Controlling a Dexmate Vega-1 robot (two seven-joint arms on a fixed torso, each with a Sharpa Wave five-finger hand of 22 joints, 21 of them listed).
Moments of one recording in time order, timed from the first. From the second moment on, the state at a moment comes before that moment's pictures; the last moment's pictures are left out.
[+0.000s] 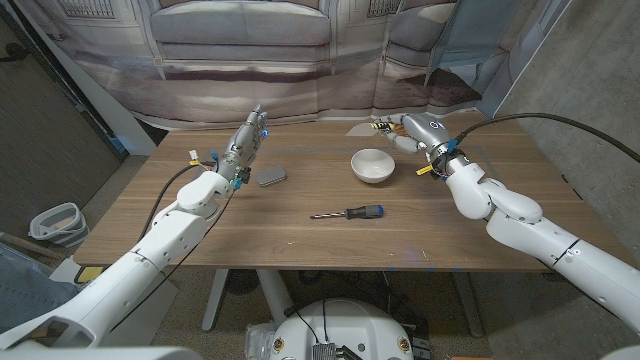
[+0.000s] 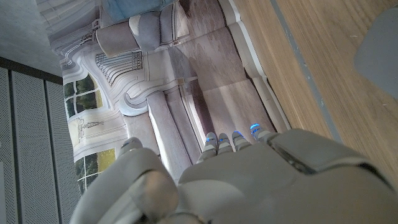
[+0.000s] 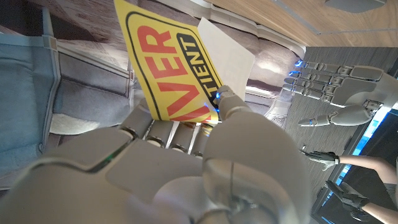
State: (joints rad) left arm 0.95 0.67 0.31 -1.63 -0.65 -0.15 0.05; left_hand 0.32 -0.01 0.00 0.09 0.39 -0.06 0.05 0.20 0.18 -0.13 -0.02 0.20 0.18 -0.17 0.01 0.19 0.18 -0.17 -0.03 0.20 0.18; right arm -0.91 -0.86 -0.49 -1.85 -0.59 0.01 -0.36; right_hand 0.87 0.14 0.40 -0.14 0.18 0.63 -0.16 0.22 0.20 0.64 -0.12 0.27 0.19 0.63 -0.06 0.20 0.20 0.64 -0.06 0.27 0.19
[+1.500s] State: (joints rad) left arm 0.93 0.66 0.31 -1.57 -0.66 -0.15 0.02; left_hand 0.32 -0.01 -0.01 0.09 0.39 -0.06 0.05 0.20 0.18 -0.13 -0.02 0.20 0.18 -0.17 0.01 0.19 0.18 -0.17 -0.03 0.20 0.18; right arm -0.81 -0.80 -0.59 -1.76 -0.59 0.03 -0.28; right_hand 0.77 0.05 0.35 -0.11 0.18 0.59 -0.15 0.20 0.20 0.62 -0.11 0.25 0.19 0.59 -0.06 0.20 0.20 0.61 -0.06 0.25 0.19
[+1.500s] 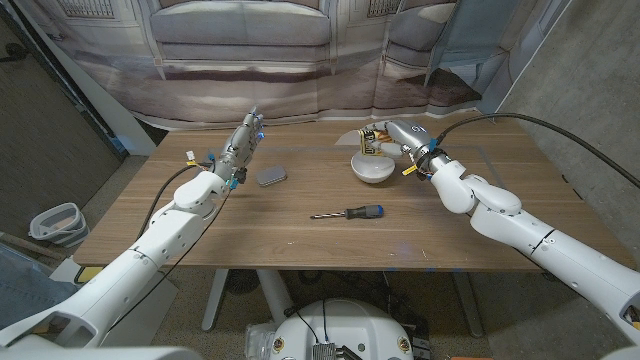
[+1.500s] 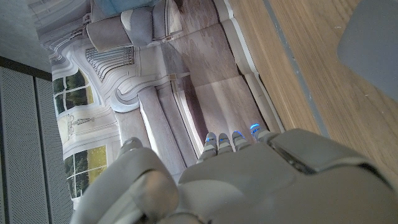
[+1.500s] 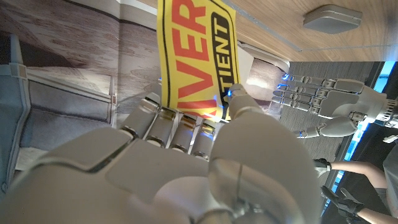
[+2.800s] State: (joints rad) left arm 0.93 0.66 0.31 -1.54 -0.67 -0.16 0.00; left_hand 0.33 0.00 -0.02 0.09 0.39 -0.06 0.04 0.20 0.18 -0.13 -0.02 0.20 0.18 -0.17 0.01 0.19 0.18 -0.17 -0.03 0.20 0.18; right arm -0.79 -0.80 -0.60 -1.80 -0.57 -0.07 -0.18; right_hand 0.67 0.01 0.30 -0.07 0.19 0.53 -0.14 0.19 0.20 0.56 -0.11 0.23 0.20 0.51 -0.05 0.18 0.20 0.57 -0.05 0.22 0.19
